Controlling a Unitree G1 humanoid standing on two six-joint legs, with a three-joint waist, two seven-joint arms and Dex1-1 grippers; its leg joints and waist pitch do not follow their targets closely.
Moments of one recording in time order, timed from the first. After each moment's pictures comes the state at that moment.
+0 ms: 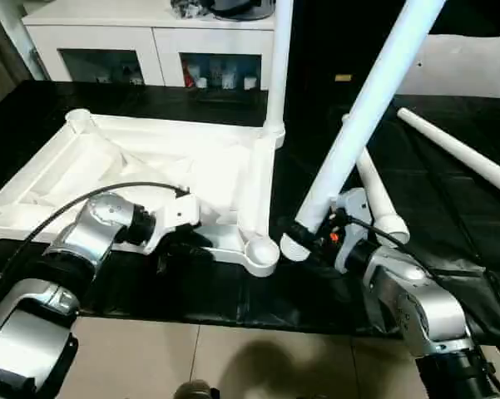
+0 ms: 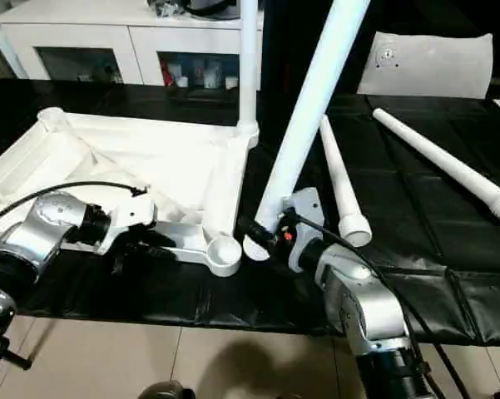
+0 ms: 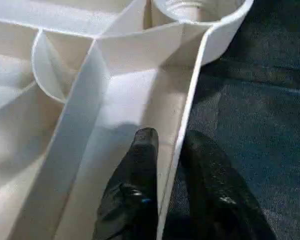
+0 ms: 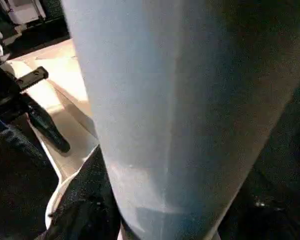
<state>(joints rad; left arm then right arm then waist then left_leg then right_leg) -0.72 0.54 -0.40 0.85 -0.01 -0.13 -1.31 -0.23 -0.22 0.07 0.04 0.29 0.41 0.62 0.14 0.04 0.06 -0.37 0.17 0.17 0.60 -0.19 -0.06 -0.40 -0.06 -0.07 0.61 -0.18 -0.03</state>
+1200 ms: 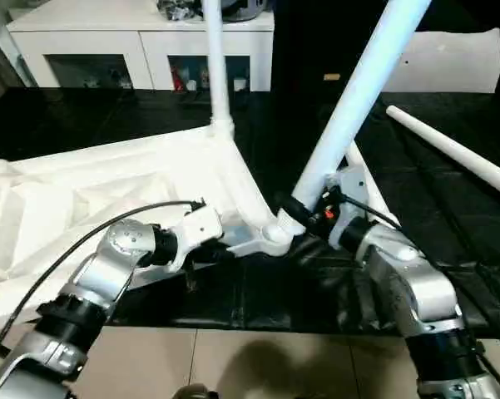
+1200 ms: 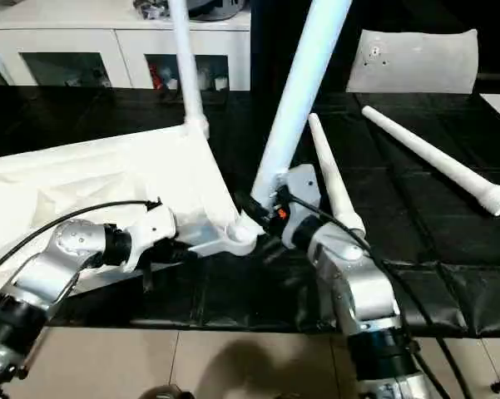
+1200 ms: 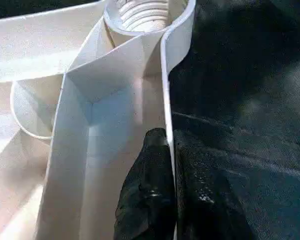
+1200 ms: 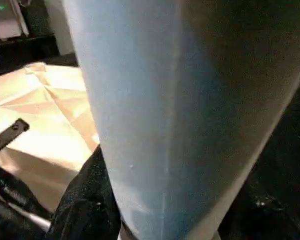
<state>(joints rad) -0.44 0.50 -0.35 0.33 0.04 0.12 -1.04 -0.33 -0.18 0.09 0.07 0.22 0.31 0.54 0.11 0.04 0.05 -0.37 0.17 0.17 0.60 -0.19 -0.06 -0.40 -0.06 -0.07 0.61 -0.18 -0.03</state>
